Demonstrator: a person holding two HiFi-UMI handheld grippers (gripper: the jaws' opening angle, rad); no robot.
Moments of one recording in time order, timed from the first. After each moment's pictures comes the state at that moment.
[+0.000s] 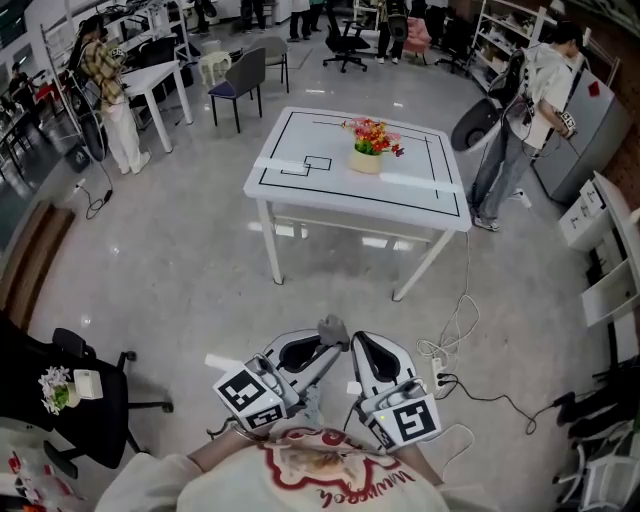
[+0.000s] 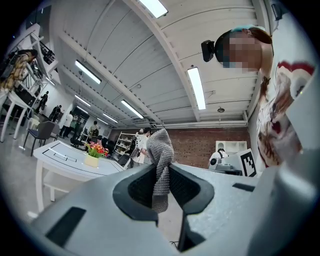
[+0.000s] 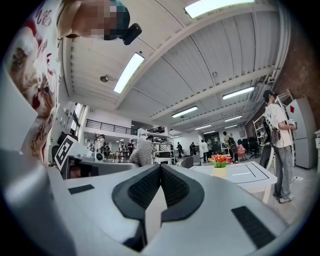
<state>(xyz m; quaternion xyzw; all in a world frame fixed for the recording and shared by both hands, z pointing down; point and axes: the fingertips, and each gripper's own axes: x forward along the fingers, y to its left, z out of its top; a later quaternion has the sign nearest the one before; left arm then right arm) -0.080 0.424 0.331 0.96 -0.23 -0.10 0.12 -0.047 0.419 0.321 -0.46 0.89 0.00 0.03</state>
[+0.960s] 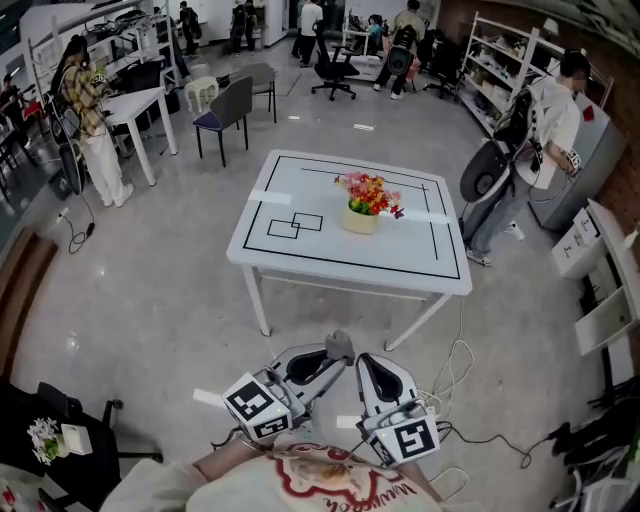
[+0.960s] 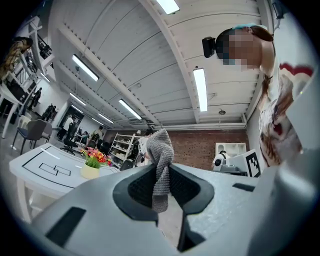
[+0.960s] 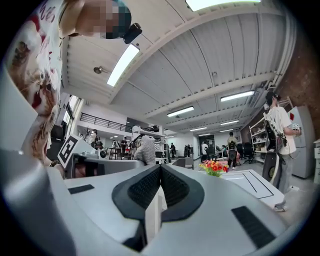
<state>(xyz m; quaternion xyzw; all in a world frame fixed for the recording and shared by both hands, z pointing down) -0.062 0.245 0.329 0.97 -0.20 -0.11 0.11 -0.030 0.252 0.324 -0.50 0.87 0.02 0.01</state>
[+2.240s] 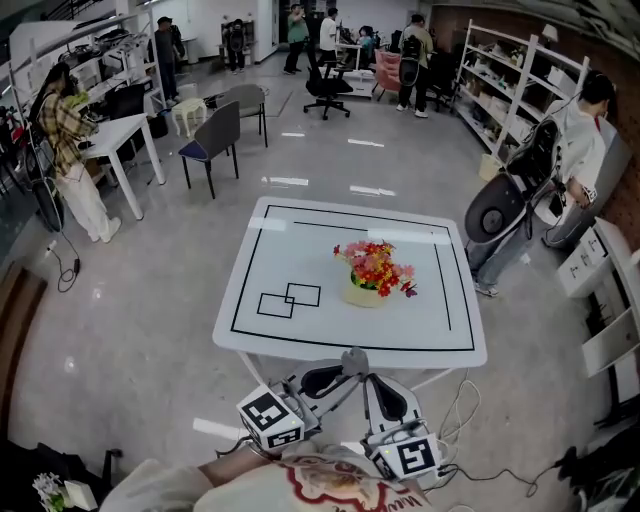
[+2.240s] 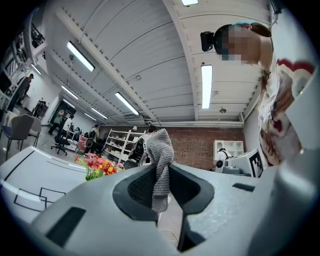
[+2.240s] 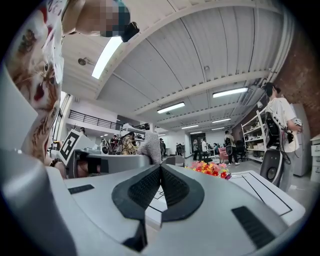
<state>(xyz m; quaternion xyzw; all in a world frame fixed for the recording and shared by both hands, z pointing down) -0.024 0.027 0.332 0.98 -0.16 -0.09 0.11 -0.001 0.039 0.334 -0.54 0.84 -0.01 0.02</state>
